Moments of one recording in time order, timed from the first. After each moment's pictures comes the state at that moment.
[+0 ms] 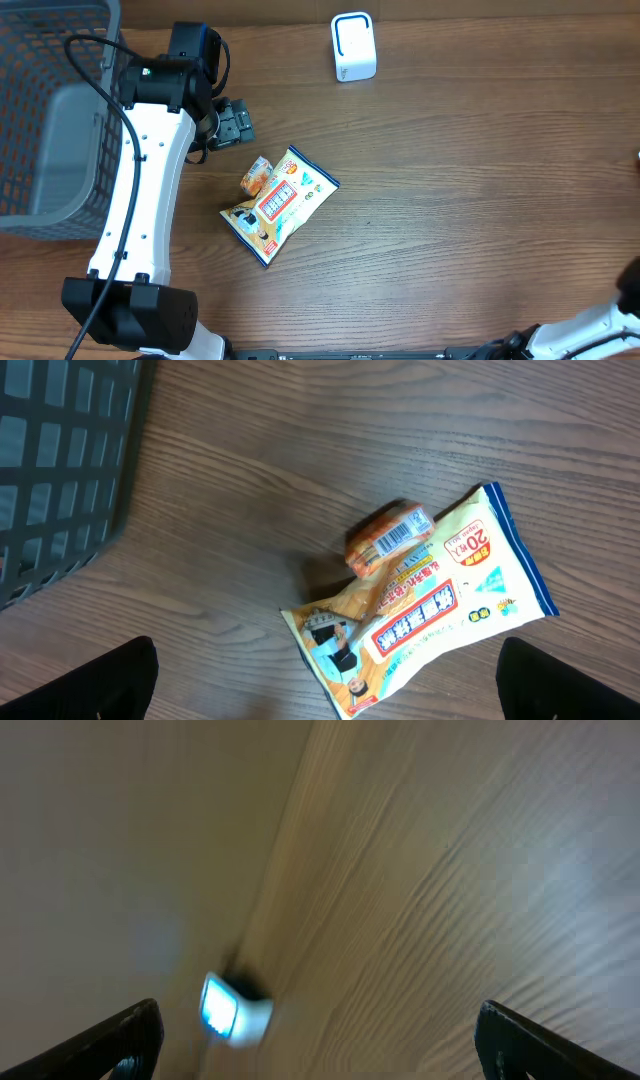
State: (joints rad) left arm -0.10 1.74 1.82 -1.44 -0.16 -0.44; right arm -0.73 1.92 1.86 -1.00 -0.77 0.49
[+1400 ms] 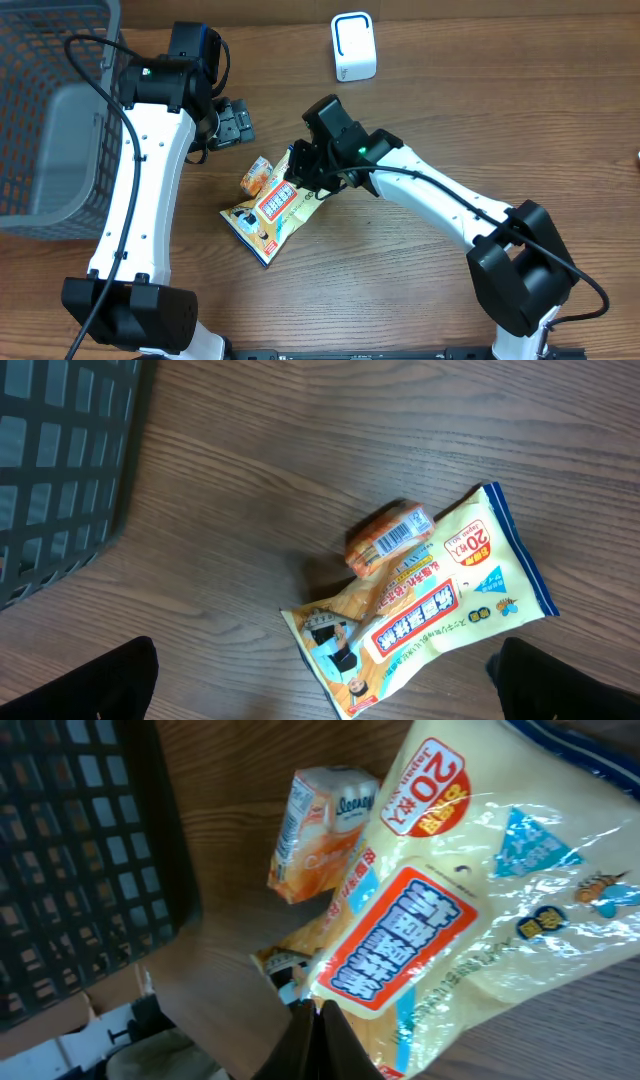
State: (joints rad) left arm -0.10 1.74 1.82 -1.44 -0.16 -0.44; right arm 0.71 1.95 1.48 -0.48 -0.44 1.03
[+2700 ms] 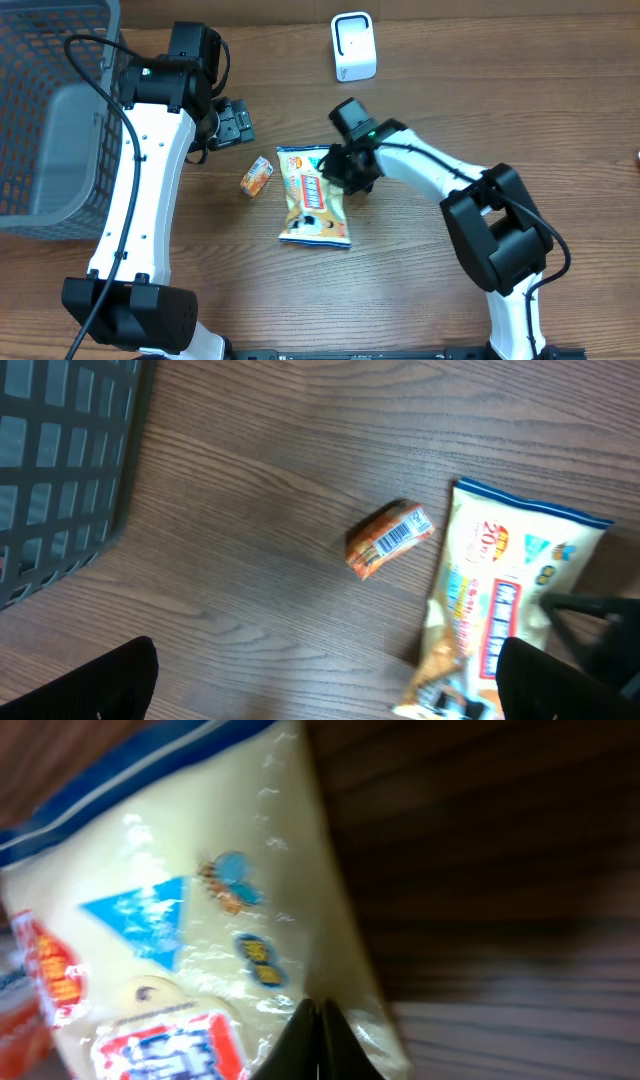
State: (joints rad) left arm -0.10 1.74 1.82 -1.44 -0.16 -0.44; right arm 0.56 2.15 1.51 -0.67 -0.31 0.89
